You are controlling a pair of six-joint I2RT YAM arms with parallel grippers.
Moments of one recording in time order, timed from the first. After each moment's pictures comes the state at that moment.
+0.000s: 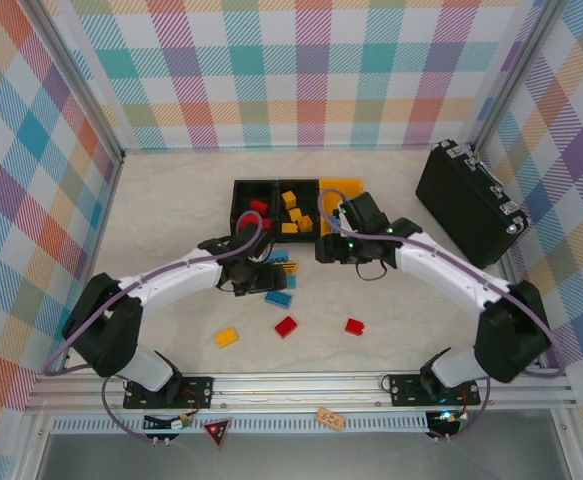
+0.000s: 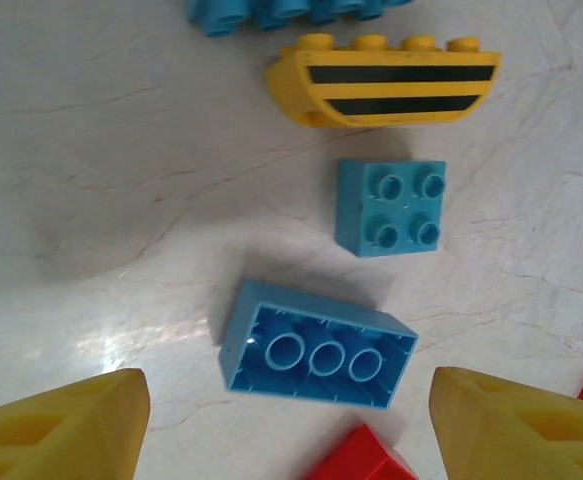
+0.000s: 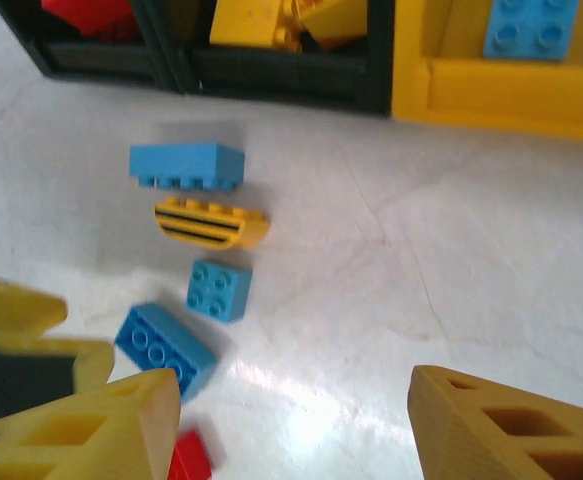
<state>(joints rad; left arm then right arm) -0.68 1.53 0.97 -0.64 0.11 -0.72 0.62 1.41 1.06 -0.63 -0.17 0.49</state>
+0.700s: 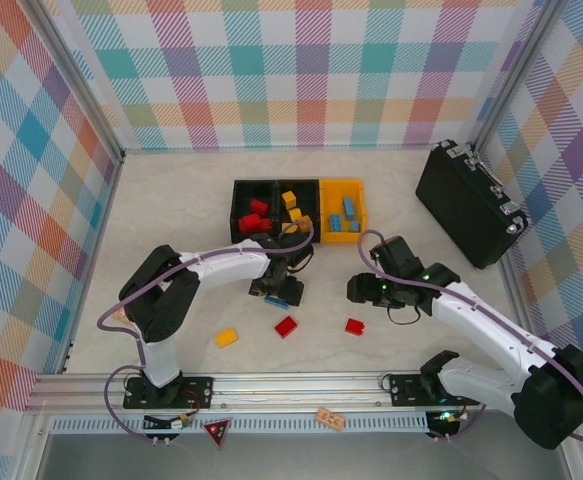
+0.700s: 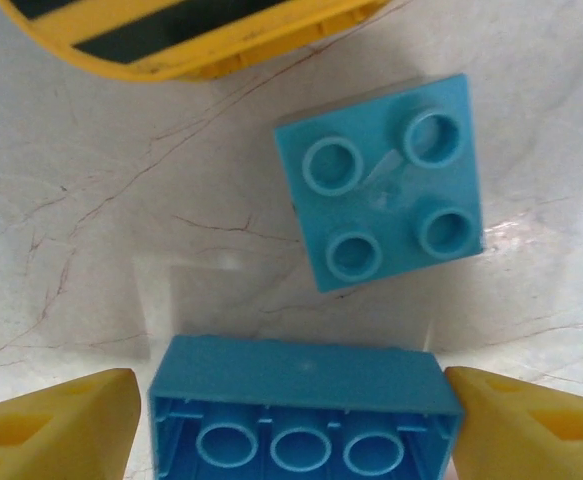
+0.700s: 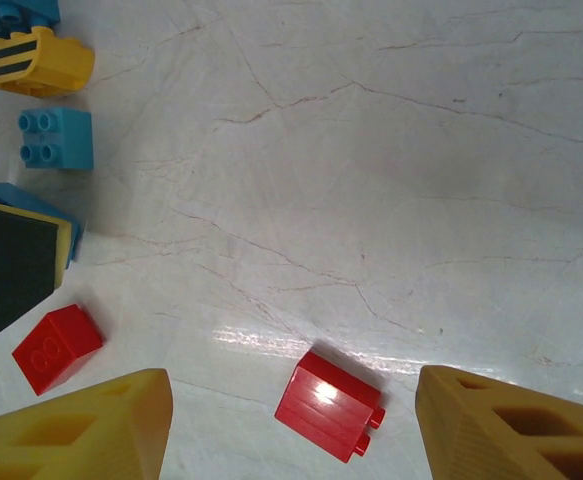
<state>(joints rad) -0.83 1.84 1.21 -0.84 -0.05 -0.55 0.58 1.05 0.71 -0.73 -0.14 0.63</state>
